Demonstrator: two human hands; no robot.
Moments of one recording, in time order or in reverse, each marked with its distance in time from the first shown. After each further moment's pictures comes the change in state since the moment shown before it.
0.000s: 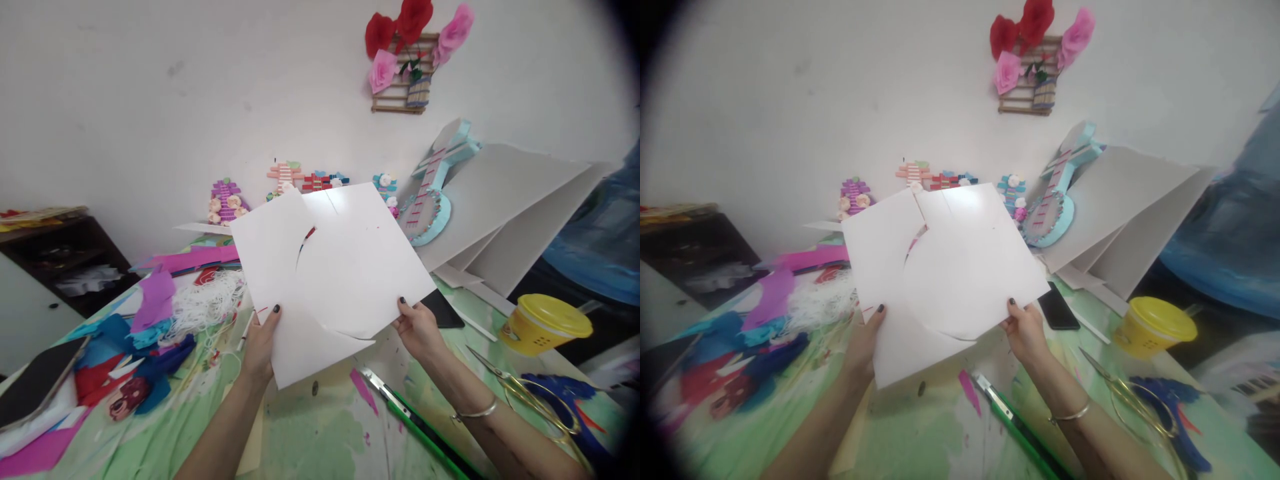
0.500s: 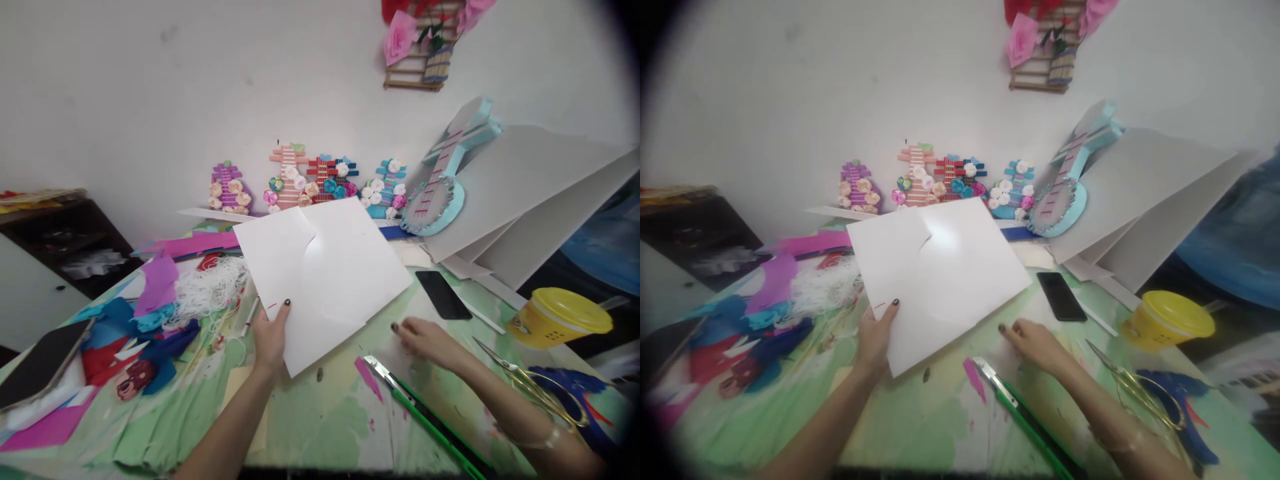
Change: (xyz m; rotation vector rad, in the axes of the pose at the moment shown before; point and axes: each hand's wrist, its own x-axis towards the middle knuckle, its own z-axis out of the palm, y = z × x) left_hand 0.004 -0.032 -0.013 0.288 0.209 0.045; right_hand -0.022 -0.022 -0.029 -1.593 -0.396 0.160
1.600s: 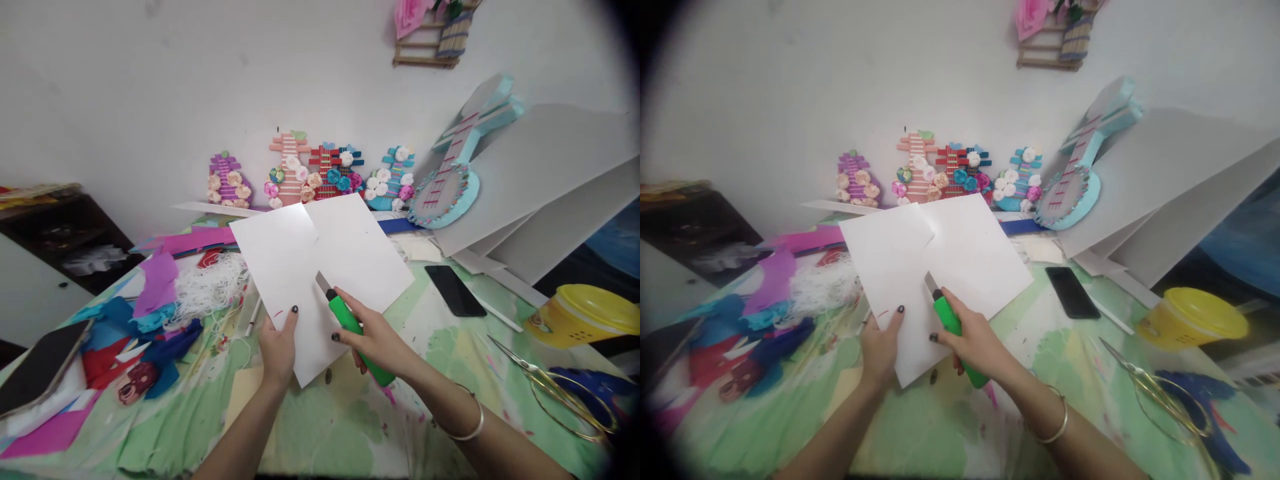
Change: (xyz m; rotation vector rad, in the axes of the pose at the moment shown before) left_hand -0.008 -0.004 -0.004 0.172 0.049 0.077; right_hand -0.002 -0.099 0.061 0.528 -0.238 -0.333
